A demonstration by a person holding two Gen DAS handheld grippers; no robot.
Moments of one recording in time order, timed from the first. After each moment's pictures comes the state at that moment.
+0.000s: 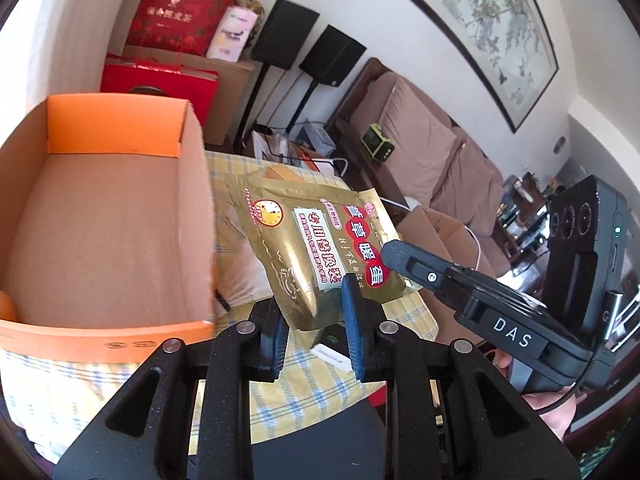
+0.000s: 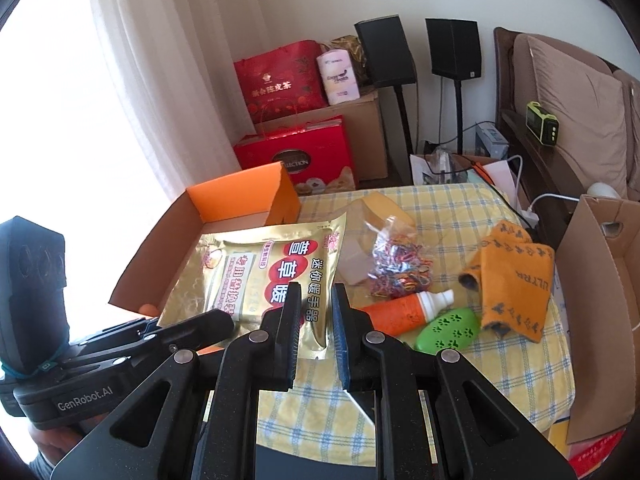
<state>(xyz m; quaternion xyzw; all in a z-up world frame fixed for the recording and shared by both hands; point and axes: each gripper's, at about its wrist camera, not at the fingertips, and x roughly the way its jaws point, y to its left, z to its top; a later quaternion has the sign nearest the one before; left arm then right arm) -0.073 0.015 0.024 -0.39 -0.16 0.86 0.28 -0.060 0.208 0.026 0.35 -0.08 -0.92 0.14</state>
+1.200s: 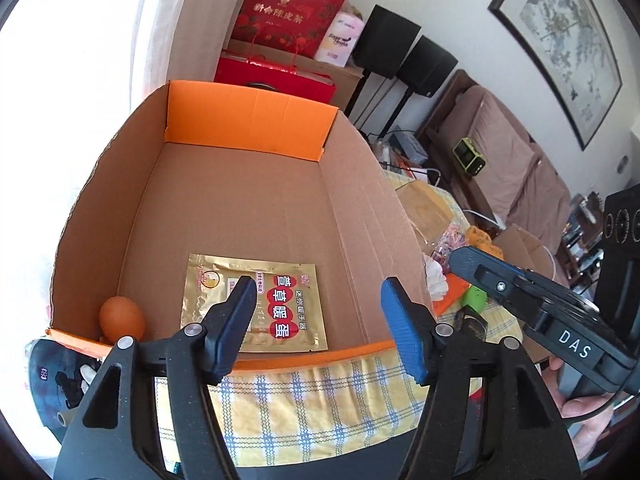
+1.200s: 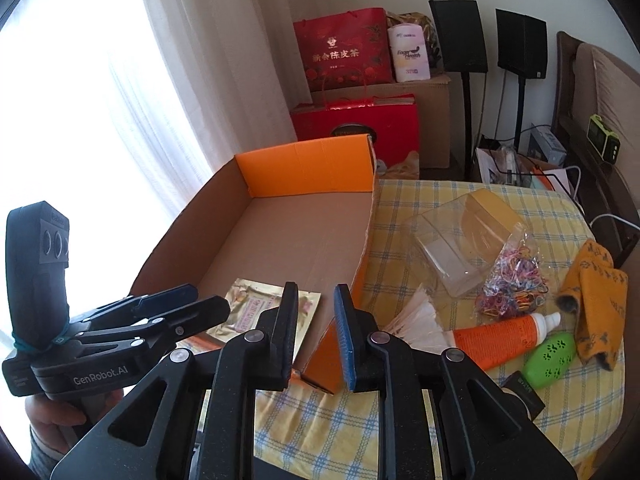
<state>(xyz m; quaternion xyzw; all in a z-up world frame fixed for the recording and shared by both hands) -0.101 -0.086 -0.011 -0.42 -0.15 0.88 0.15 -0.099 0.112 0.003 0.38 -0.05 -0.90 0.20</state>
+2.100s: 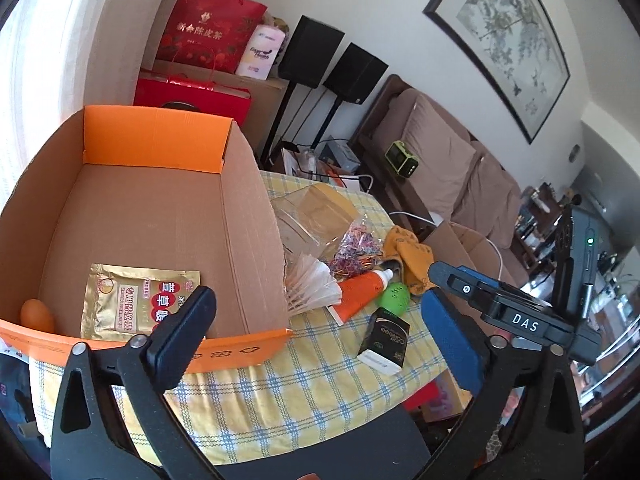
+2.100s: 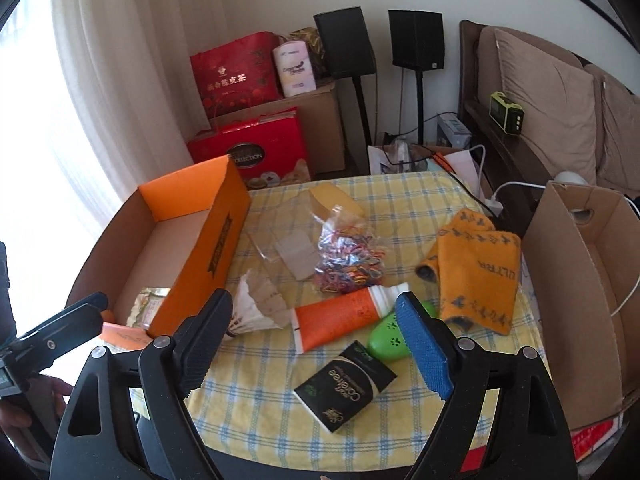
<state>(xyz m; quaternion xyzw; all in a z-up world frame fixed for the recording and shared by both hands) -0.076 -0.016 0.016 -0.37 -0.16 0.88 0.25 -0.070 0.234 0.007 0.37 -0.07 -0.92 0.07</state>
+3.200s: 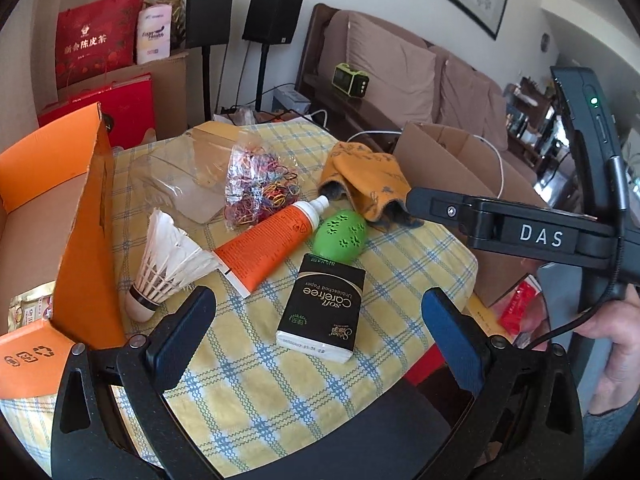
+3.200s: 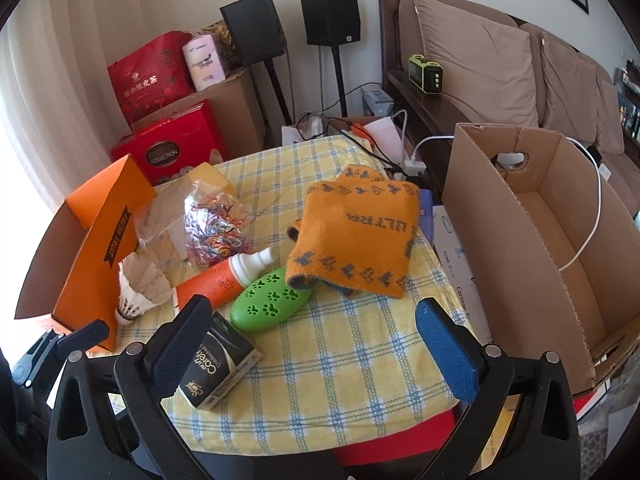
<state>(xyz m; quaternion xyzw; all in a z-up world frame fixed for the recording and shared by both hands) -0.060 0.133 -0.035 -0.40 0.02 0.86 0.31 -0.056 0.325 -0.031 0.40 -0.10 -0.91 -0.04</state>
